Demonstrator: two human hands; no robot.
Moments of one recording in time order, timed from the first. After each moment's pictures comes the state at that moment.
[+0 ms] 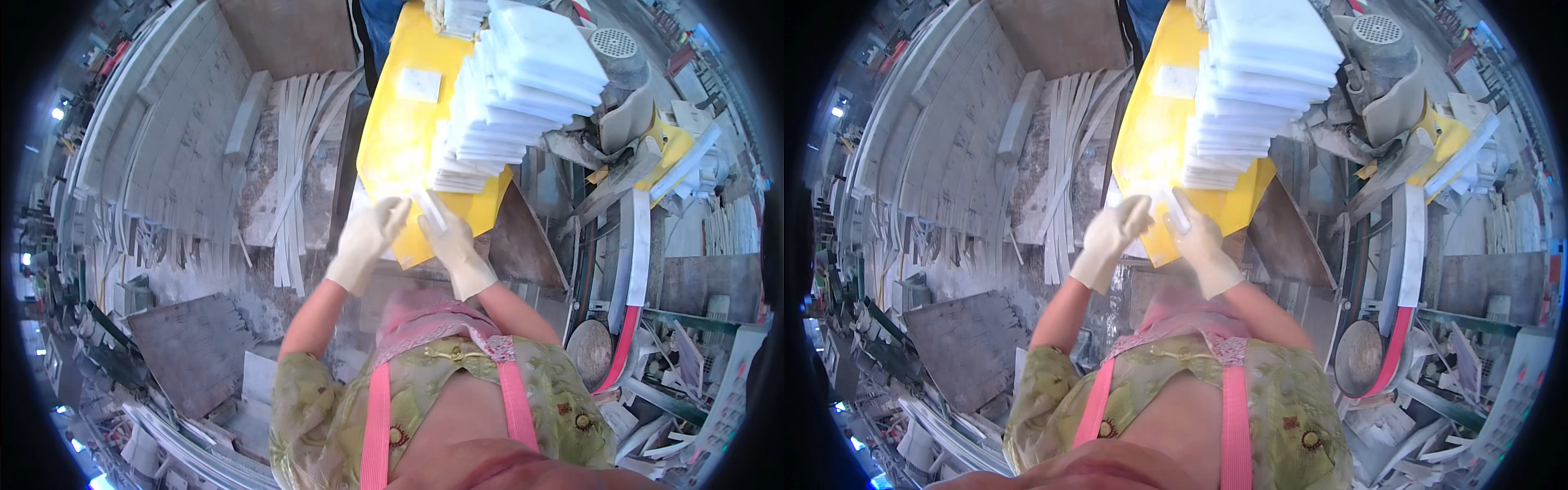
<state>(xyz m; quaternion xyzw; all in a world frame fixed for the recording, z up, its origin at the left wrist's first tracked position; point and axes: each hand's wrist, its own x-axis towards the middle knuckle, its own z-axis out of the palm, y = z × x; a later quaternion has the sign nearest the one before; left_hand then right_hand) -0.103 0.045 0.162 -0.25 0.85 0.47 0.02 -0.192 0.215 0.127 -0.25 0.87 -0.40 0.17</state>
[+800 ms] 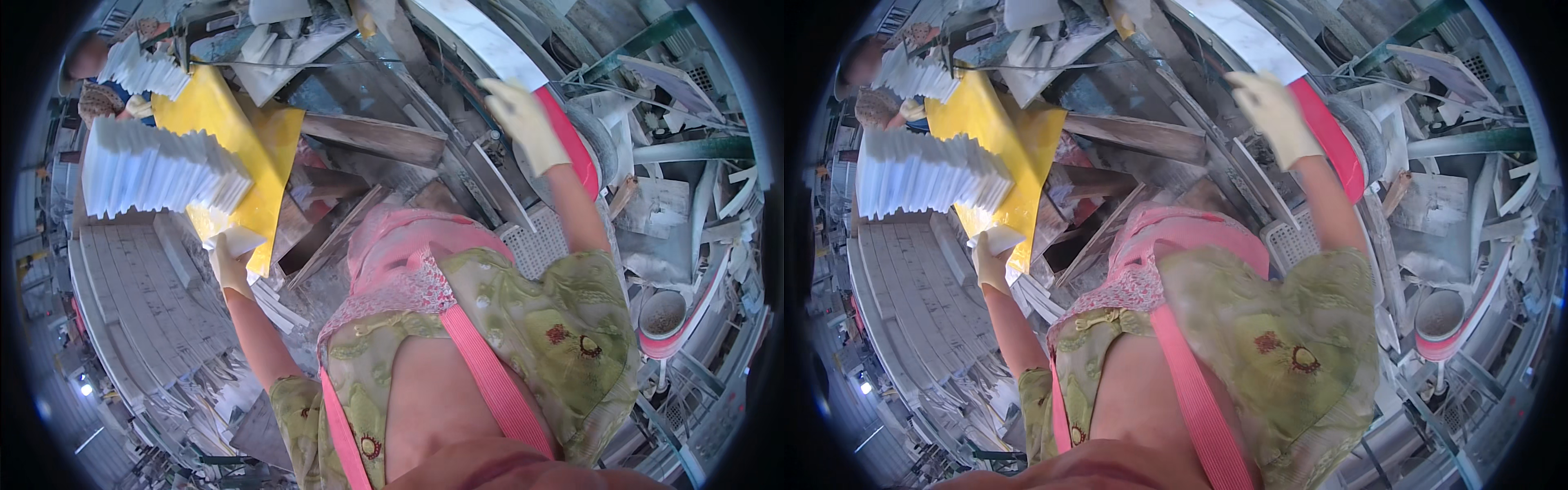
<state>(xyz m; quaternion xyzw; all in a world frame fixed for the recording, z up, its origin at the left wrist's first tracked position) -0.150 0.083 0.112 -0.33 0.63 0.70 -0.06 -0.240 0.728 0.118 -0.05 0.94 -0.32 -0.09</state>
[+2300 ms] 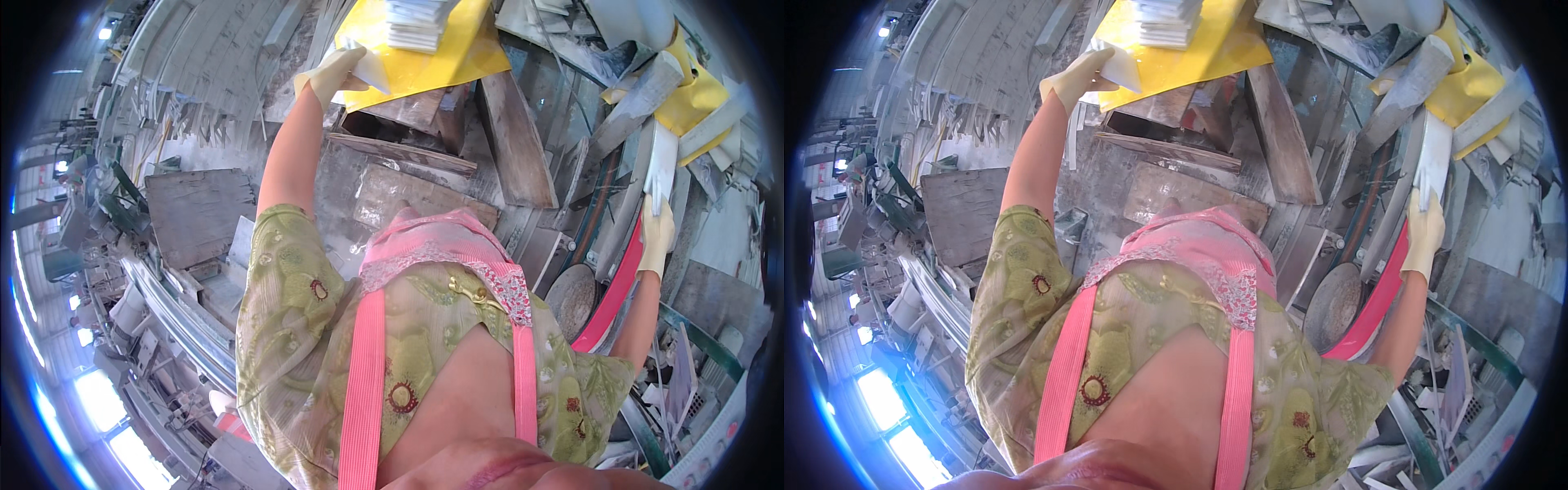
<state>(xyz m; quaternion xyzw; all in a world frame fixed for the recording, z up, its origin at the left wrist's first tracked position) -0.119 0.124 0.163 -0.39 0.71 0.59 -0.02 -0.376 0.743 0.143 -0.11 0.99 -0.09 -0.02</state>
